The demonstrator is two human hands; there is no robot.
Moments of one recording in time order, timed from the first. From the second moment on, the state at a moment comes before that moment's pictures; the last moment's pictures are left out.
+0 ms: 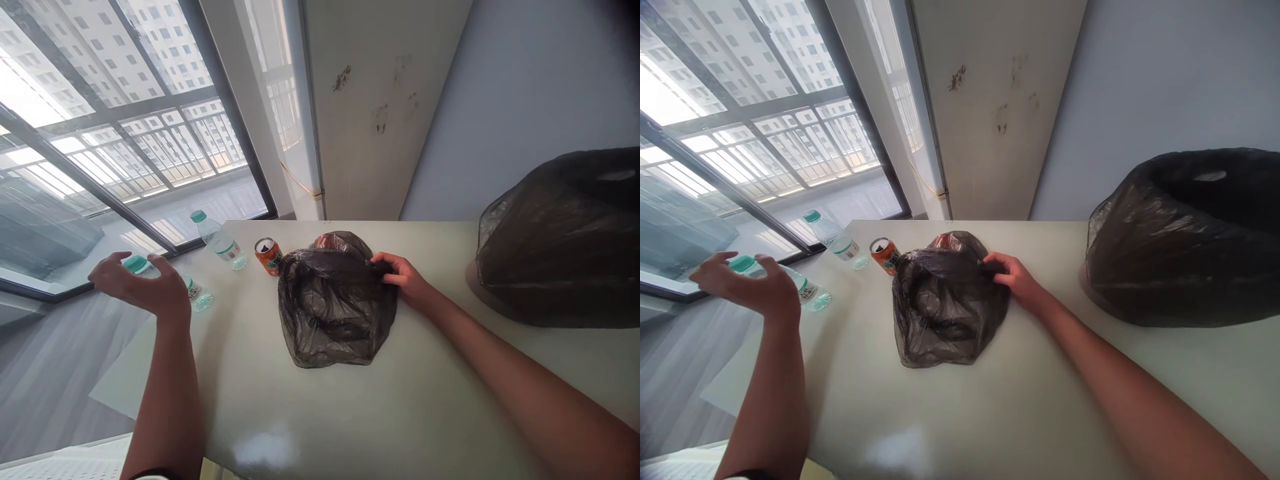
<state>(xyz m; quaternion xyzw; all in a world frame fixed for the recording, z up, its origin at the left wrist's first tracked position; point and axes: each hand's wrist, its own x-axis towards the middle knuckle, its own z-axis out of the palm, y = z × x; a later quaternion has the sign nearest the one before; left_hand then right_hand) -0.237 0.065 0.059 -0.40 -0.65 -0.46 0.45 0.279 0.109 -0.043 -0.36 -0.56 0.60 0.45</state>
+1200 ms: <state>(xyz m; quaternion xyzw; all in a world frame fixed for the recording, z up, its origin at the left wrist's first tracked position) -0.220 0.064 0.068 -0.33 -0.71 -0.49 0.37 0.278 0.107 -0.040 -0.36 -0.57 0.59 0.44</state>
